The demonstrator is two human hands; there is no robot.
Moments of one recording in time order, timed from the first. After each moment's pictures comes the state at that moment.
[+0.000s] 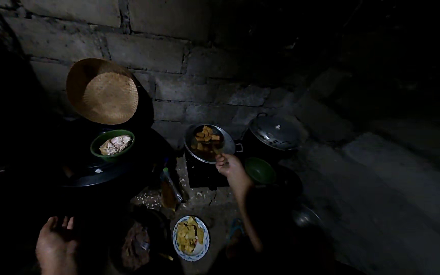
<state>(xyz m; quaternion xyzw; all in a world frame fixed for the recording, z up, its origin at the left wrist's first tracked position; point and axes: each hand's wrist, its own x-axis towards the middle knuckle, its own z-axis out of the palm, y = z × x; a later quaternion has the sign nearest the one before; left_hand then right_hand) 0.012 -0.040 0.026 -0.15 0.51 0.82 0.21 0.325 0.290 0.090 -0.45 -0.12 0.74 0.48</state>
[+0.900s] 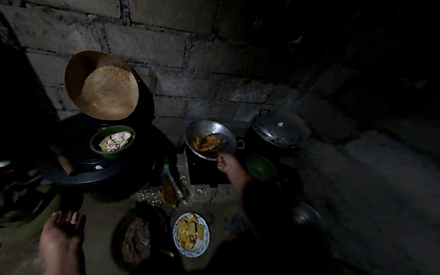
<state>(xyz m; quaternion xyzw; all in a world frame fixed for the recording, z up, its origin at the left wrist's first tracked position) 0.002 -0.035 0.015 -0.15 0.51 0.82 0.21 0.325 0.327 0.044 -0.59 -0.26 0.66 0.39</state>
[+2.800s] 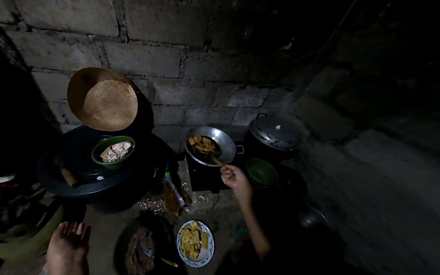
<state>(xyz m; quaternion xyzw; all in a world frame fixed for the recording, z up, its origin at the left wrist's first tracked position) 0.005 -0.032 0.010 -0.14 0.51 0.82 0.22 0.369 0.297 0.031 -0.35 -0.07 0.82 0.45</state>
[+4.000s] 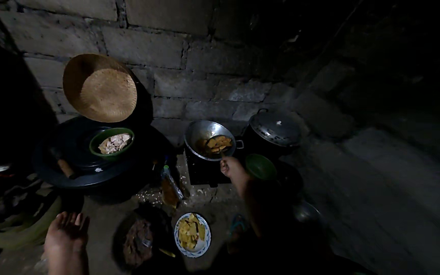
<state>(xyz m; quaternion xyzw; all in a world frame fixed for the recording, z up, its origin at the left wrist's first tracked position) 0.005 -0.032 0.014 -0.15 0.51 0.82 0.22 0.340 0.310 0.047 -0.60 -0.27 0.64 0.40</state>
